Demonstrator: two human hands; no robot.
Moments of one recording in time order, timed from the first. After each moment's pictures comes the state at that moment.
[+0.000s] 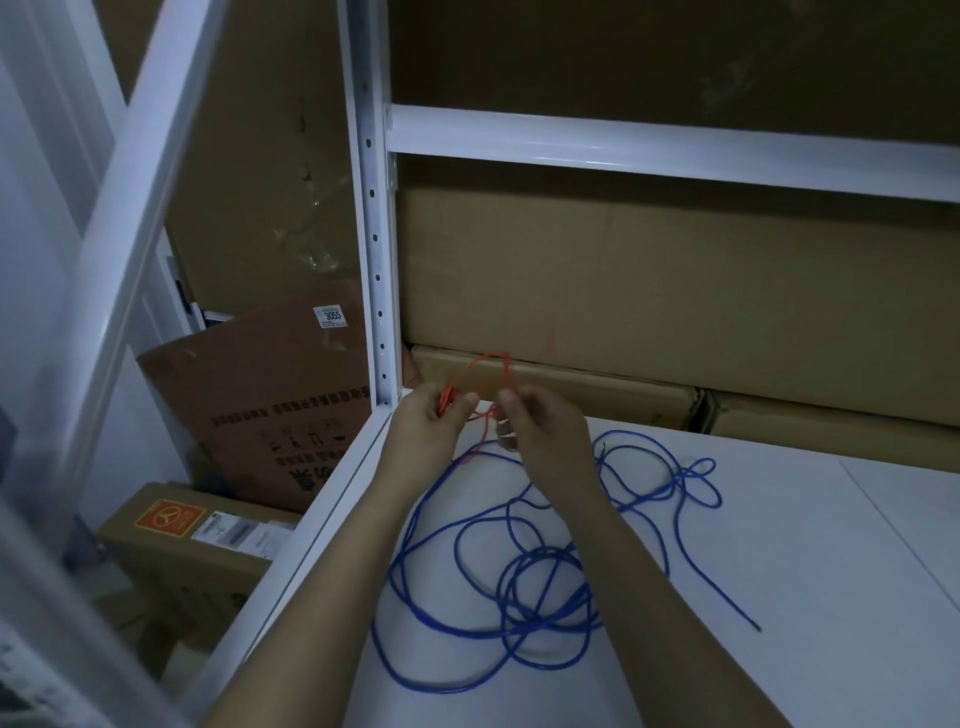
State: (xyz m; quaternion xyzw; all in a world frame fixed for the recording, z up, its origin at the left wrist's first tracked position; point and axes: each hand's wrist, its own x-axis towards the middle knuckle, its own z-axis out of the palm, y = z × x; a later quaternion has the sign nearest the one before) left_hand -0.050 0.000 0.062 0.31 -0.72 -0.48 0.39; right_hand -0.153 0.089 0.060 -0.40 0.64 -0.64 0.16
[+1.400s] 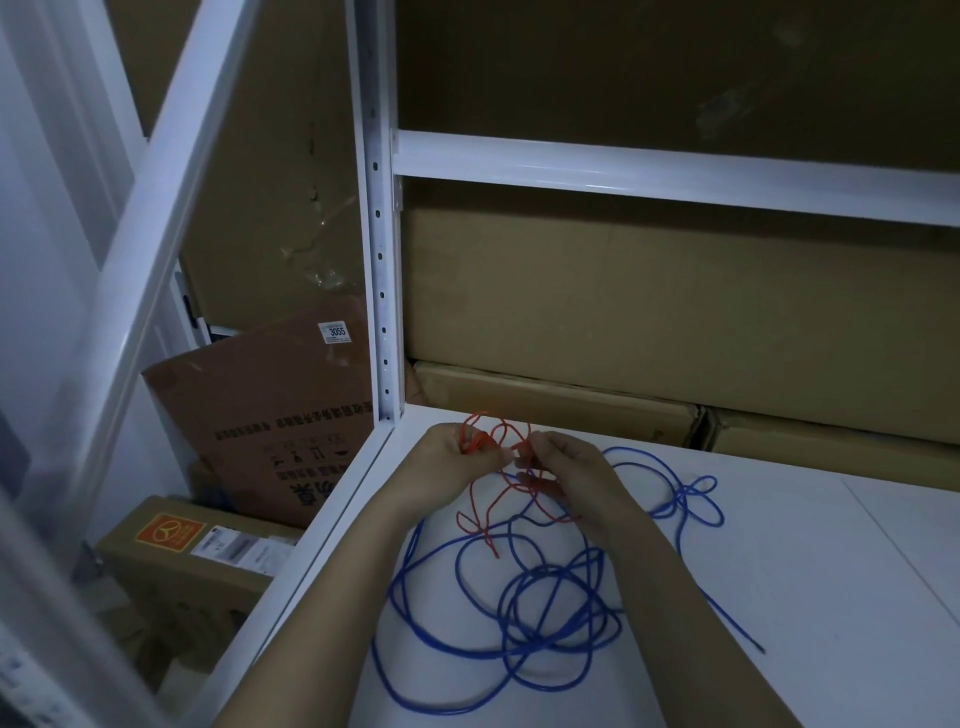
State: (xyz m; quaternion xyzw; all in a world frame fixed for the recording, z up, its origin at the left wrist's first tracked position) left_hand -0.048 0.006 0.065 0.25 -0.75 -0.57 0.22; right_hand -0.181 0.110 0.051 -0.33 0.61 -0.63 0.35
